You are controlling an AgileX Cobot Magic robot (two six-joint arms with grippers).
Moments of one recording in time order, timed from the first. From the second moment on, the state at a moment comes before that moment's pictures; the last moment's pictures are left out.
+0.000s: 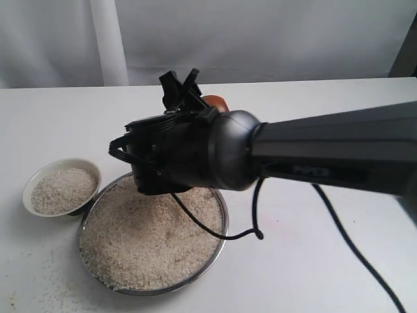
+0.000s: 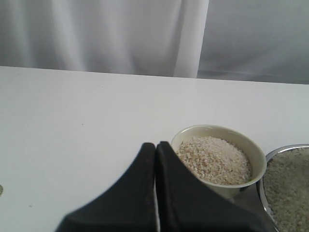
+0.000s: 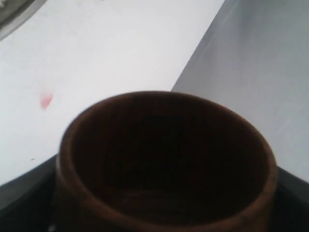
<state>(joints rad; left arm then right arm) 0.08 0.00 0.00 0.05 0.30 -0.09 0.99 2.08 -1.49 -1.20 1.00 -0.31</state>
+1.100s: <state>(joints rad) 0.08 0.00 0.00 0.05 0.30 -0.09 1.03 2.30 -1.61 -1.11 1.01 -0.47</state>
